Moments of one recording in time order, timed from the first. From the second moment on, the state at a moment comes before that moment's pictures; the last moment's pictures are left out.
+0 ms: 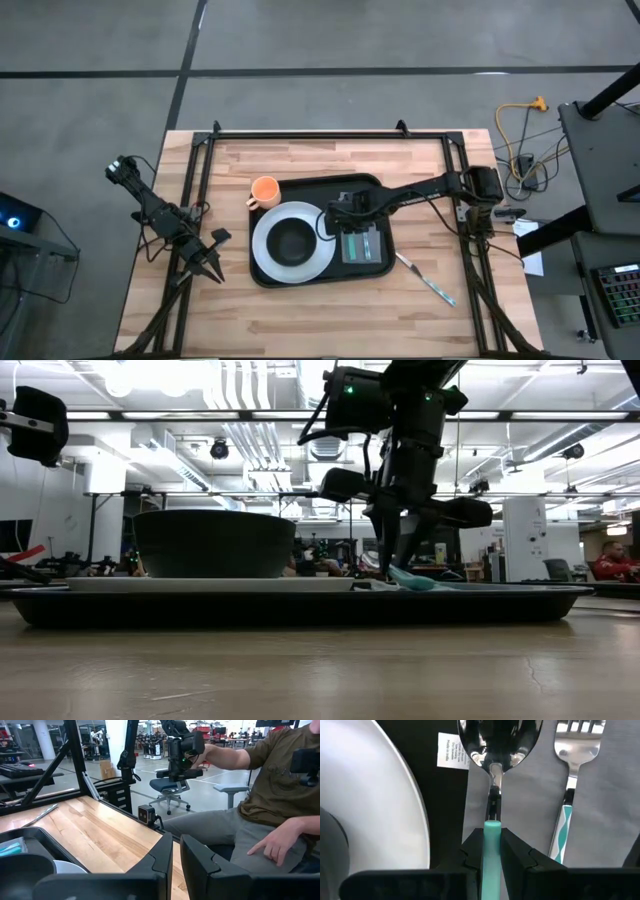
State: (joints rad) left arm -0.73 0.12 0.01 0.02 0.05 0.02; right arm 0.02 1.91 1.32 -0.76 0.05 1.48
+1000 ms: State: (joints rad) left arm -0.73 0.12 0.01 0.02 0.05 0.02; right arm 0.03 1.91 1.31 -0.81 0.06 1.51
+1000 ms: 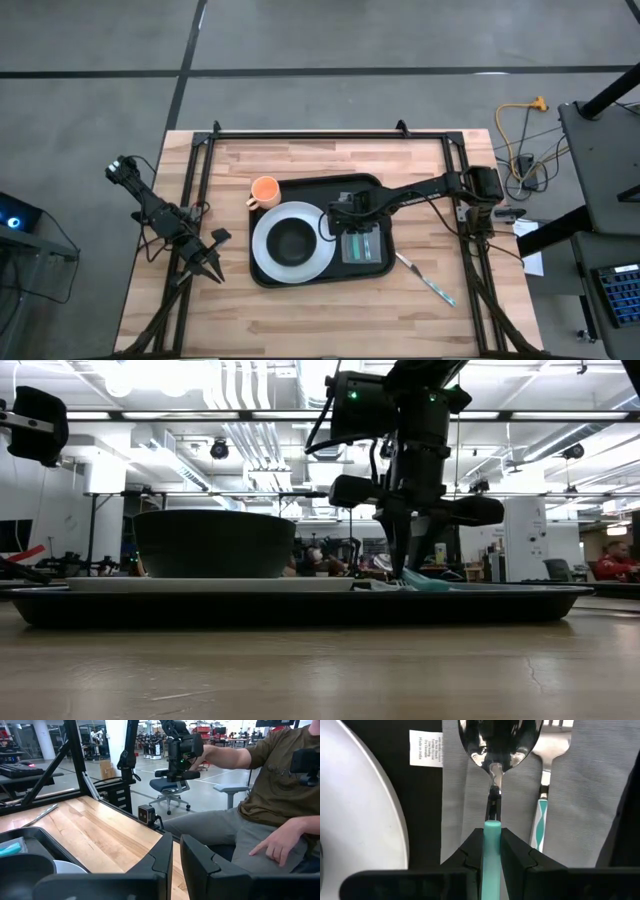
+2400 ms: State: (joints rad) left arm -0.73 0.12 0.01 0.02 0.05 0.02; right arm 0.02 1.97 1.32 -0.81 0.08 1.47
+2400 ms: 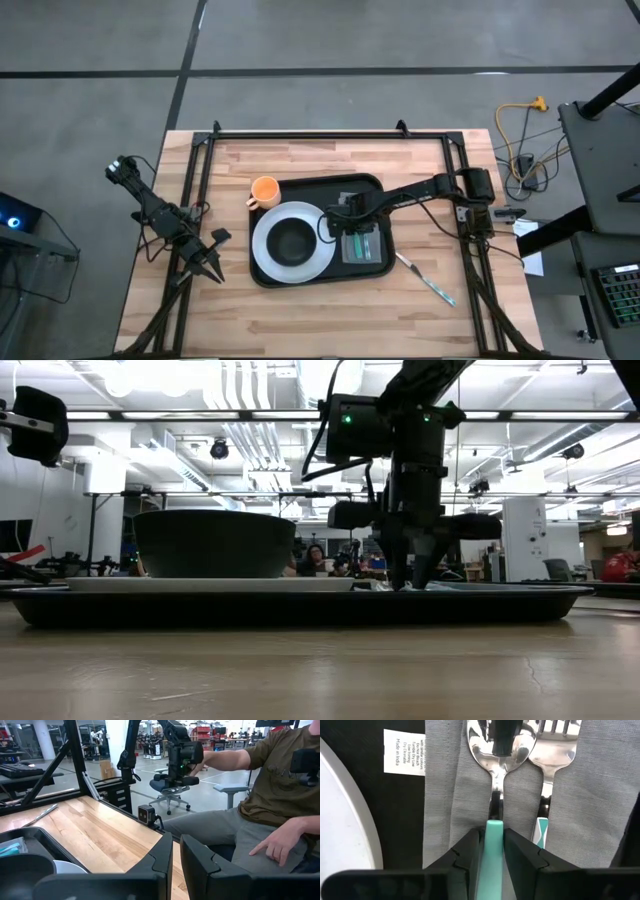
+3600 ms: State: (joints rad) left arm -0.73 0.12 0.01 0.02 0.05 0.02; right arm 0.08 1.97 1.55 -1.04 -0.10 0.95
